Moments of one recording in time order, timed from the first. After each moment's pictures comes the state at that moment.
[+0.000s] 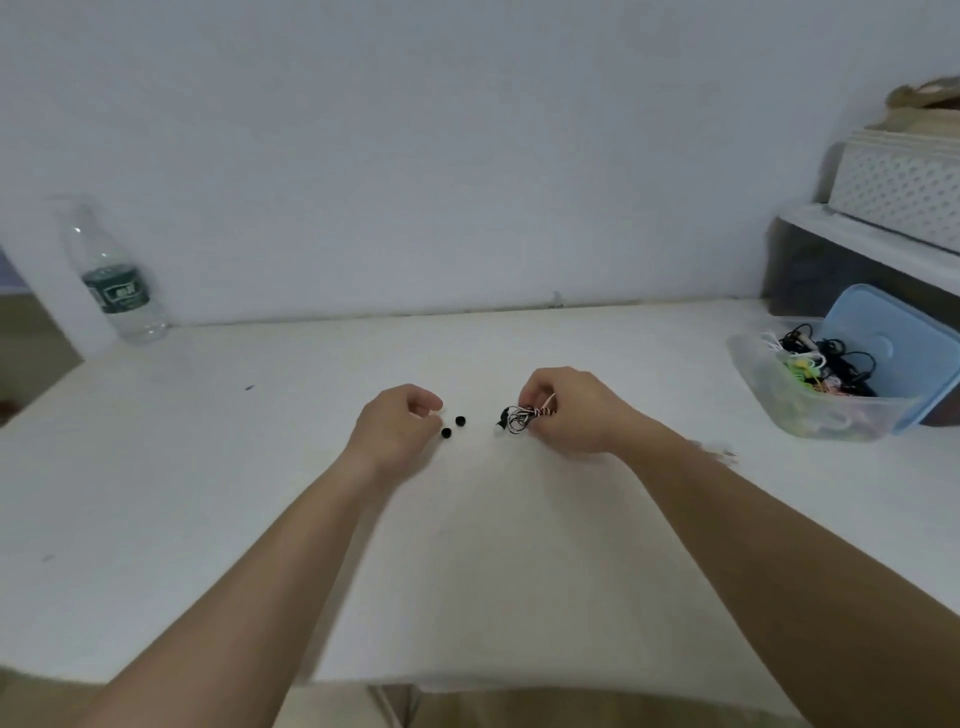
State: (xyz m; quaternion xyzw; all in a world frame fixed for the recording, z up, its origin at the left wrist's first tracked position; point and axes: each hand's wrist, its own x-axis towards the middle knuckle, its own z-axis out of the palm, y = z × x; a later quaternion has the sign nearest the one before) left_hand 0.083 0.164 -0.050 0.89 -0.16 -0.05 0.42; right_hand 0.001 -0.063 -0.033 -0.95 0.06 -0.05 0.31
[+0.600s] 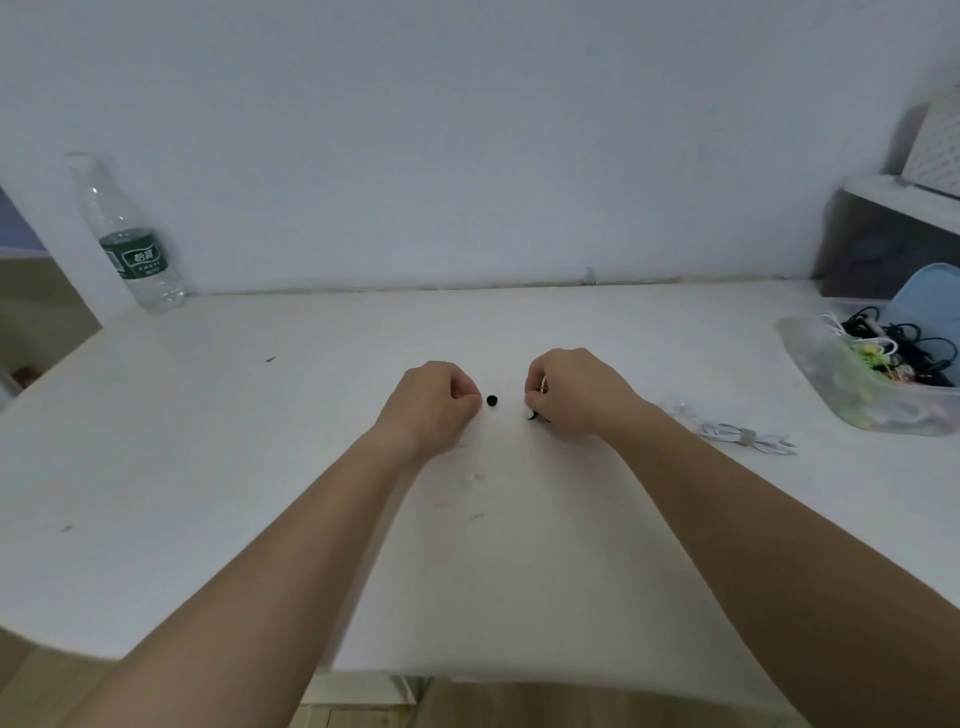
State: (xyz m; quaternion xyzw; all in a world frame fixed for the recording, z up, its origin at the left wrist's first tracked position) left_hand 0.093 0.161 -0.056 0.91 -0.22 -0.05 0.35; right_hand 0.033 -0.024 -0.045 -0.98 0.10 -0.04 0.17
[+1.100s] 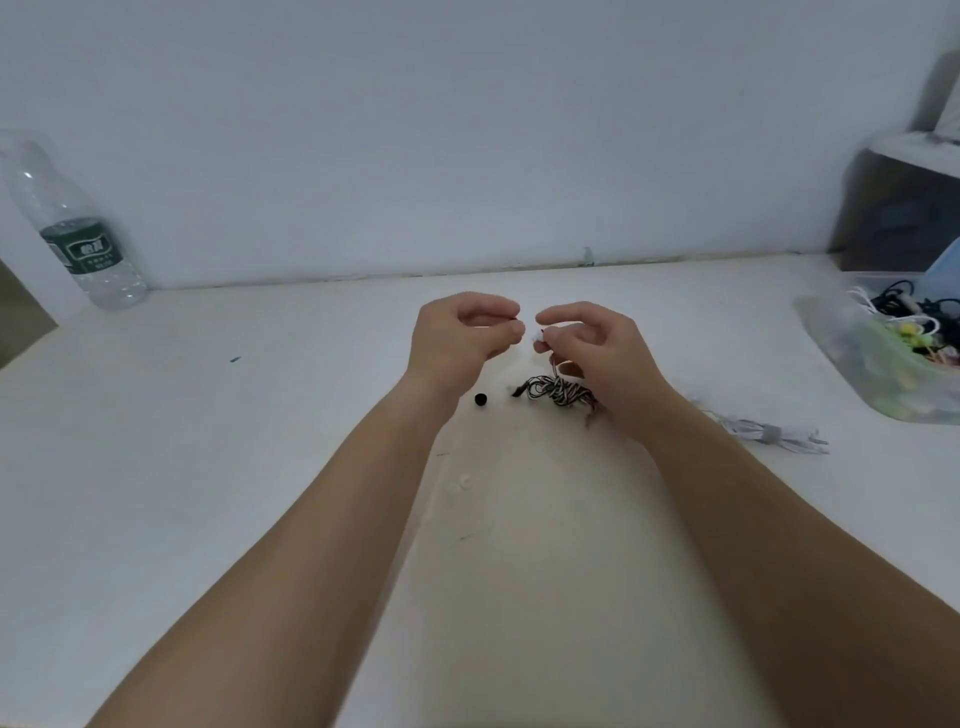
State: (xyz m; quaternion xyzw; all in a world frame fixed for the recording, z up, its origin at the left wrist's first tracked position) left_hand 0.107 0.105 -0.037 0.70 -0.18 -0.09 0.69; right_hand 0.032 -0.054 -0.057 -0.75 0.07 -0.19 0.63
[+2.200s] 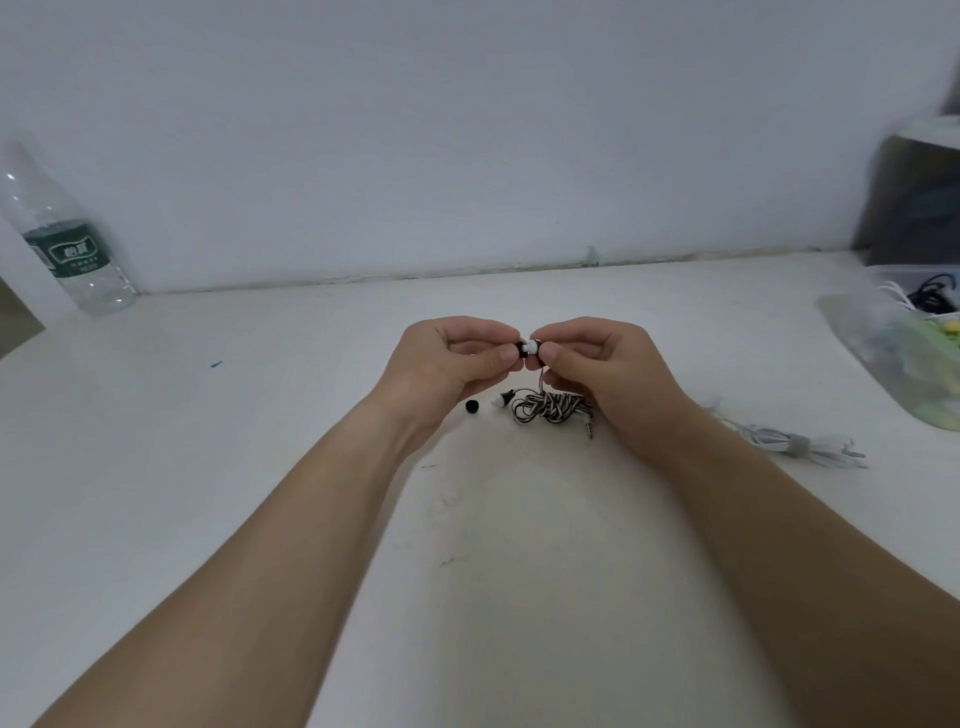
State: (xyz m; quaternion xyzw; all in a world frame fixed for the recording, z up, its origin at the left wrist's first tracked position) left_hand 0.104 0.116 -0.047 0.64 -0.21 -0.21 0.71; right_hand 0.031 -0.063 -0.073 -0.69 0.00 -0.16 0.71
